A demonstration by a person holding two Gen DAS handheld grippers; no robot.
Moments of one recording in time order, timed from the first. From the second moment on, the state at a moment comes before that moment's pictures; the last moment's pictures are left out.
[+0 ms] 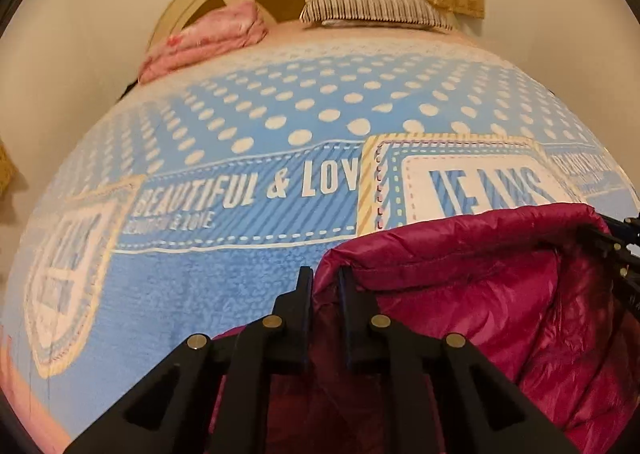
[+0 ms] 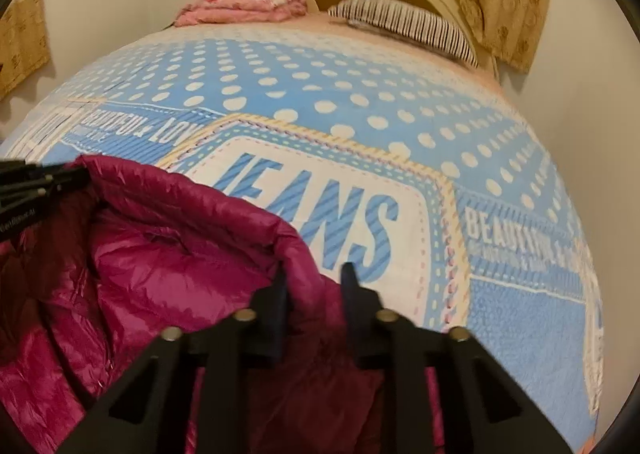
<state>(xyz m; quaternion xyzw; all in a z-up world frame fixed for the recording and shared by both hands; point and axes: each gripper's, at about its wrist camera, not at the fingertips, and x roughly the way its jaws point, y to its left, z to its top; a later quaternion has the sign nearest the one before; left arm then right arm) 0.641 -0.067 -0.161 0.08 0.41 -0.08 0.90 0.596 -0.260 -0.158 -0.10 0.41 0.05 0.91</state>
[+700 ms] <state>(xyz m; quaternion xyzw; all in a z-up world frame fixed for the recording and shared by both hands) 0.571 -0.061 -0.195 0.12 0.39 -0.09 0.91 0.546 -0.265 -0.198 -0.13 0.42 0.04 0.90</state>
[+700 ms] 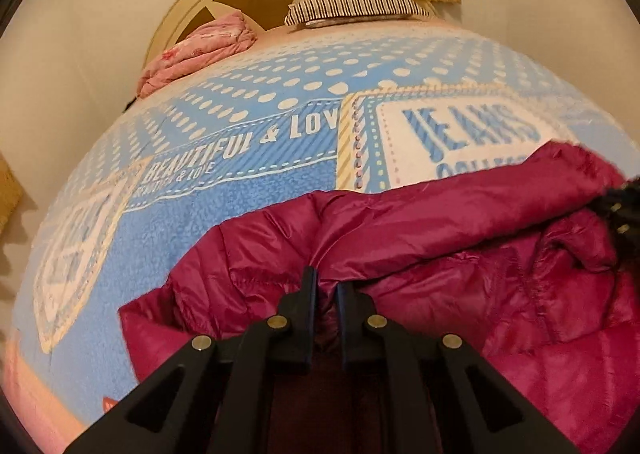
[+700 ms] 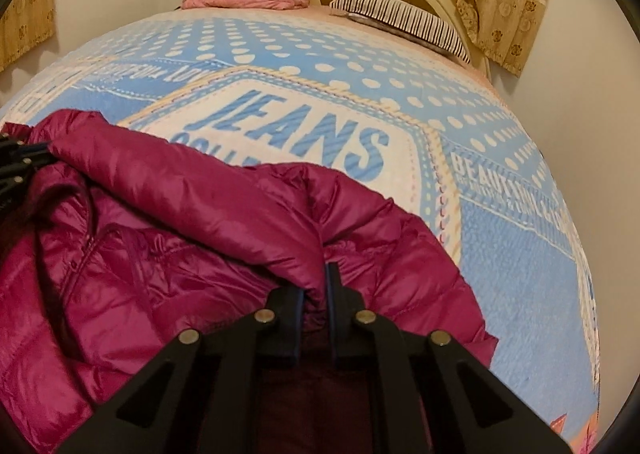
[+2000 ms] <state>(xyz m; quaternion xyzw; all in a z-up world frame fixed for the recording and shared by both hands) 0.606 -0.097 -0.194 0.04 0.41 -0.07 0.91 0.574 -0.239 -0.172 0.03 0.40 0.07 0.92</state>
